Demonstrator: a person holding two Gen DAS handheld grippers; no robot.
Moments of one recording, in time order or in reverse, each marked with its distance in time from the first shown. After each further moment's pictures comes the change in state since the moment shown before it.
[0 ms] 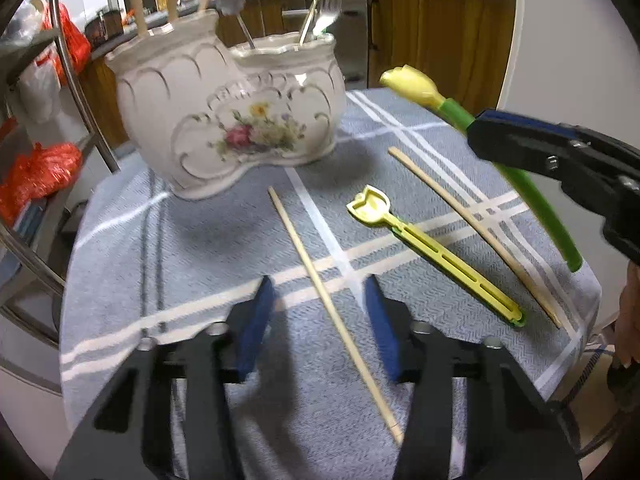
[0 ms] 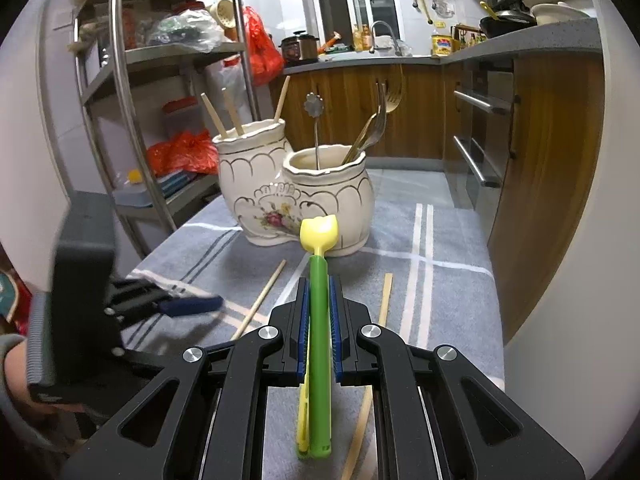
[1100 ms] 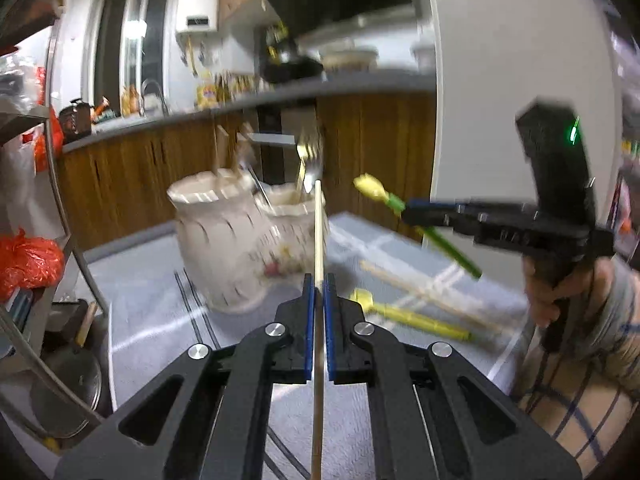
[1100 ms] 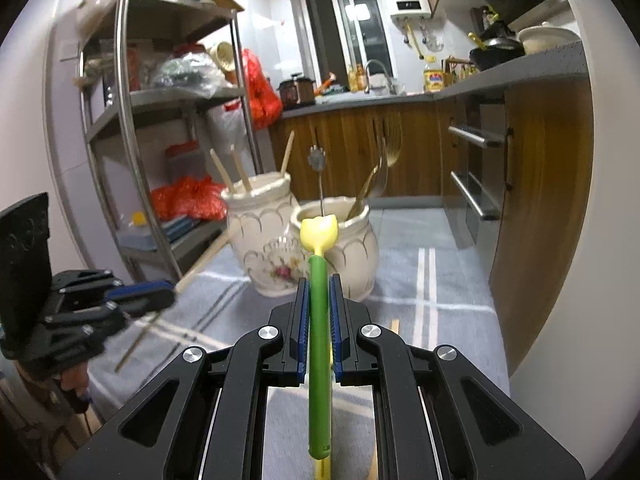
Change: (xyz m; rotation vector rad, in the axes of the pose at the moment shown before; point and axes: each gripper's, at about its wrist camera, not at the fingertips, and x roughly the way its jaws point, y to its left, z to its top) left arm -0.100 0.074 -0.017 0.116 -0.496 -0.211; right arm -0.010 0.011 0.016 0.029 -0.197 -0.003
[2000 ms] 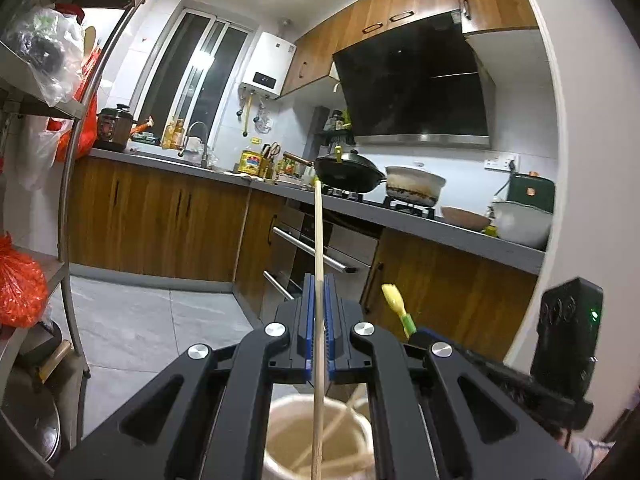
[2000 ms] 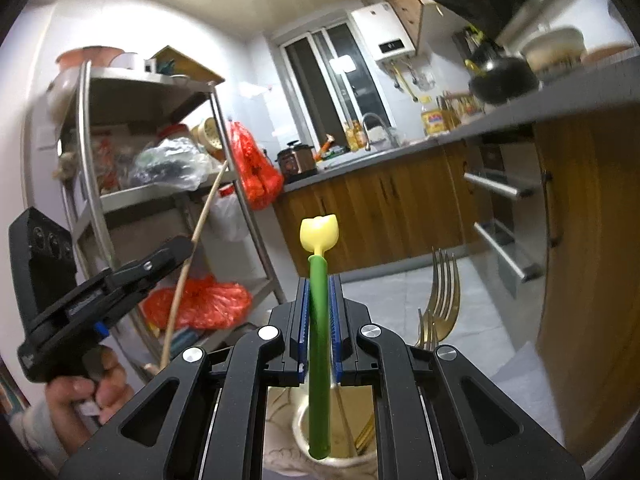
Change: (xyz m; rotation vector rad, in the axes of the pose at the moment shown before) left arm 0.093 0.125 0.121 -0.263 -0.311 0.037; right arm 0.111 -0.027 0.092 0.173 -0.201 0.081
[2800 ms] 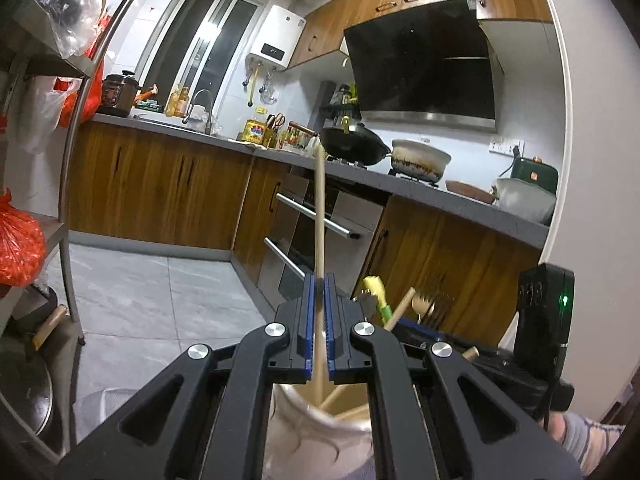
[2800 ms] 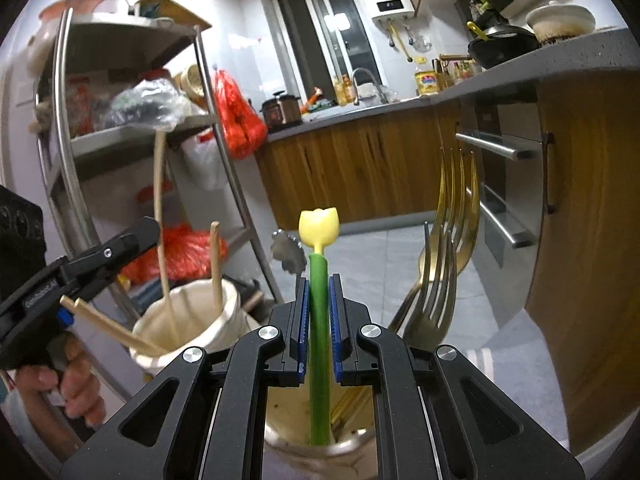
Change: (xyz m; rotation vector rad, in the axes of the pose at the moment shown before) left arm -0.016 0.025 -0.036 -0.047 0.102 -0.020; right arm 0.026 0.005 -0.027 -0.093 0.175 -0.088
